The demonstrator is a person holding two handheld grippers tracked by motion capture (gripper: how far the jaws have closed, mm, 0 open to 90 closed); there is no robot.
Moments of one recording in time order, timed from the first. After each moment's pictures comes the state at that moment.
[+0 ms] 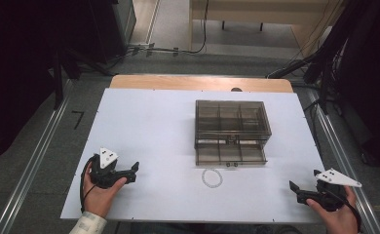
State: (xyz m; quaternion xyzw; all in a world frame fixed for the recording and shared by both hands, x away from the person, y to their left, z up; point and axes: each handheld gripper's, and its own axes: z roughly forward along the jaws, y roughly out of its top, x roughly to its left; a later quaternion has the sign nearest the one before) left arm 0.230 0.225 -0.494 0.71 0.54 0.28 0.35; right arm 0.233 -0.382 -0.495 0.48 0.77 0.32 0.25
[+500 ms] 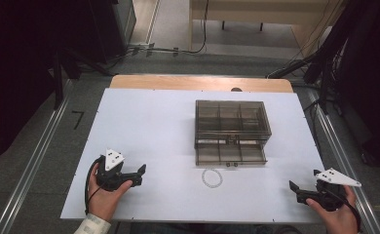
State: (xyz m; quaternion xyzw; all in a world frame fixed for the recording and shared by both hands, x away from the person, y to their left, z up) left arm 0.223 0.205 -0.487 0.72 0.52 0.26 0.37; right arm 0.233 -0.381 -0.495 0.48 0.77 0.32 0.25
